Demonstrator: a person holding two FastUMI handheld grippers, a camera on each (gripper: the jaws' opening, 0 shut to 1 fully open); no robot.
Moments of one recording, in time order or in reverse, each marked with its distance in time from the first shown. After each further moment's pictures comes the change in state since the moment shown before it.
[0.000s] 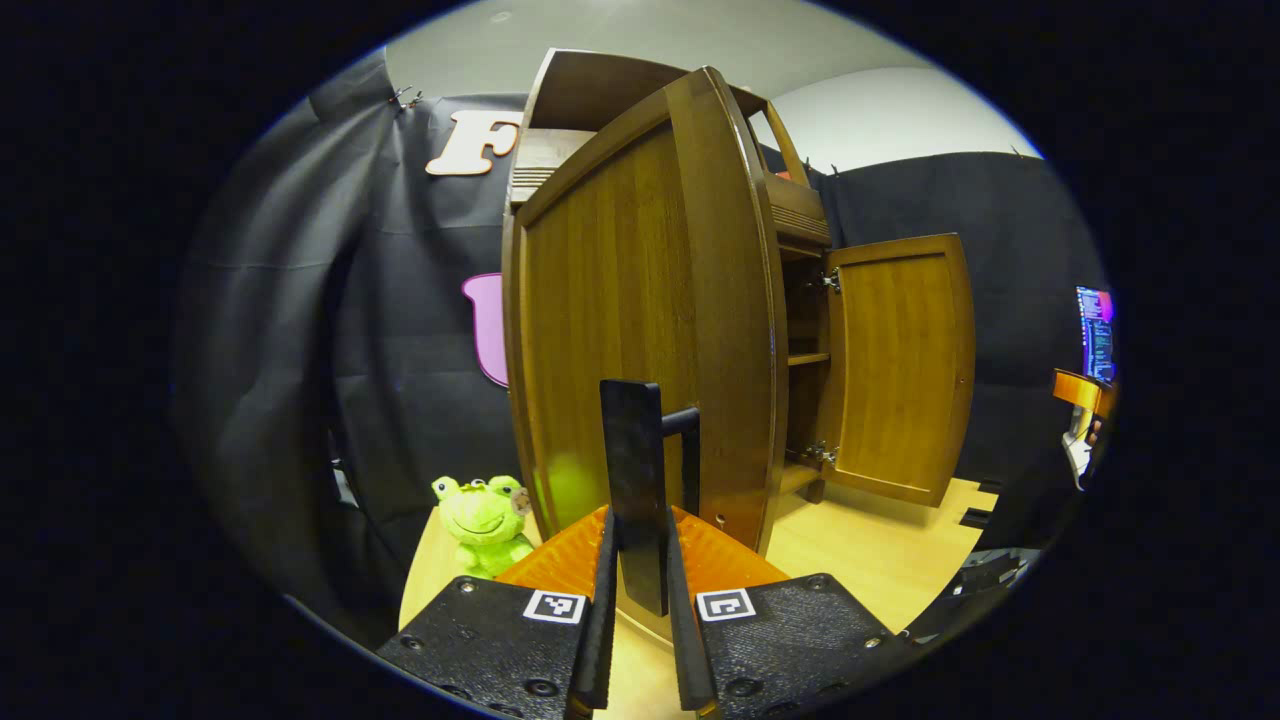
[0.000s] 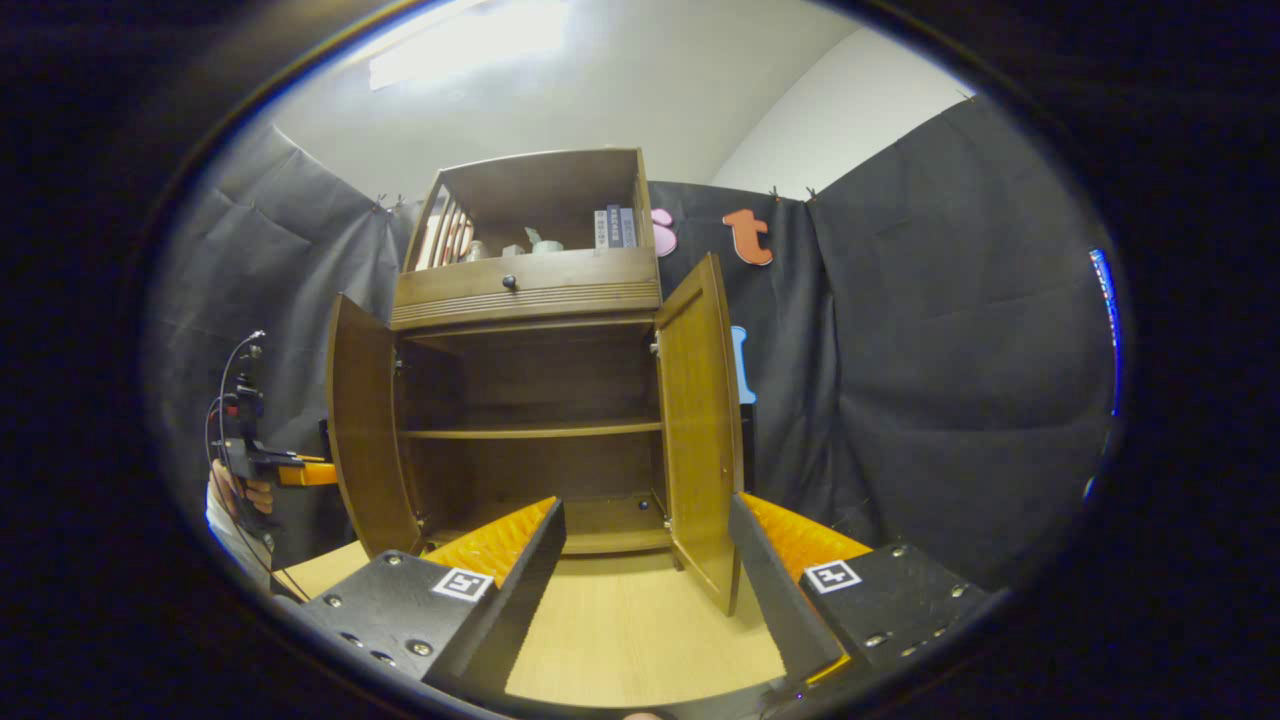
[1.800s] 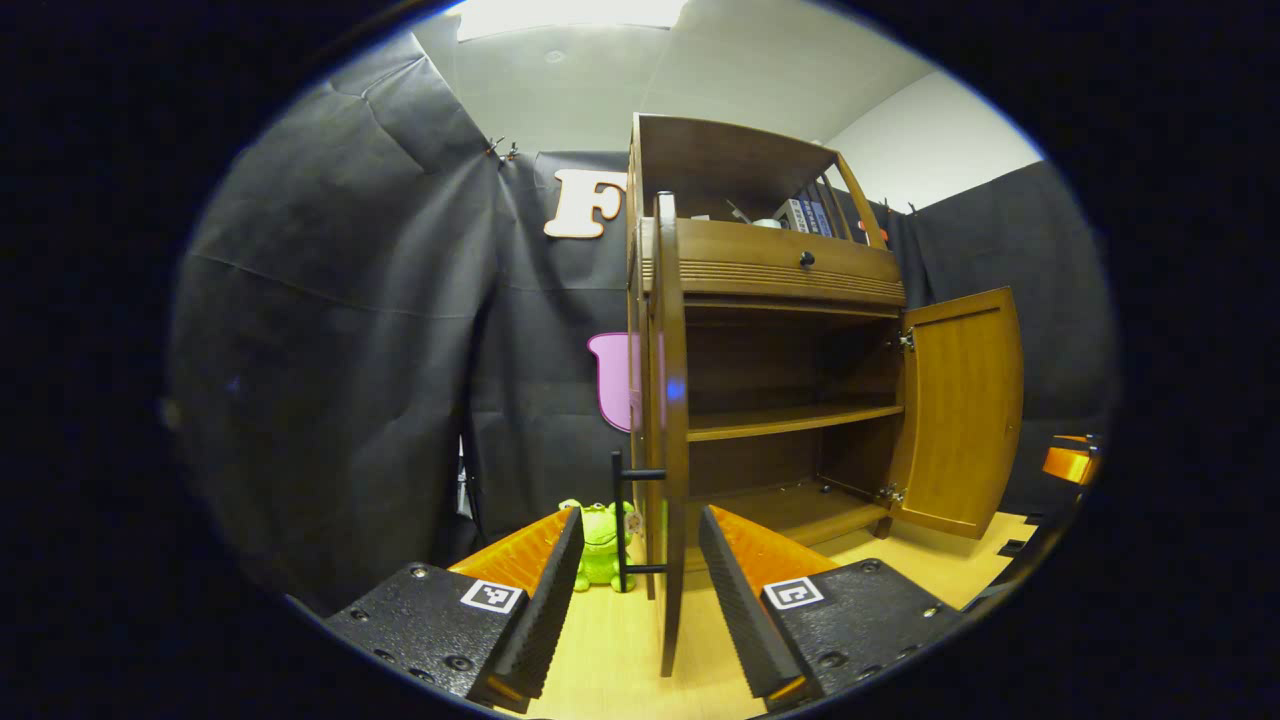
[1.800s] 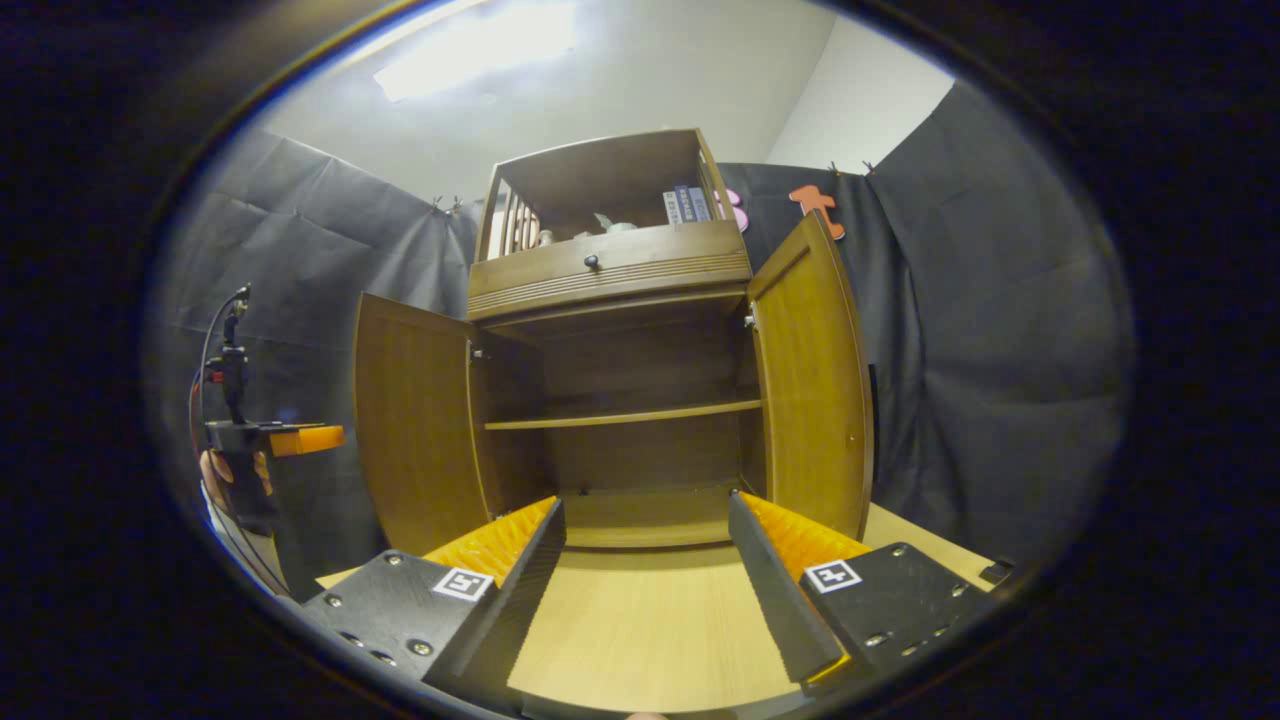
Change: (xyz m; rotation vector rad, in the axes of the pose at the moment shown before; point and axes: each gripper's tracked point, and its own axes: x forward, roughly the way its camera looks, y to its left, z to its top) left arm -0.104 0.031 0.049 -0.031 -0.138 0.272; right arm 0.019 0.079 -0.032 0.039 0.011 0.203
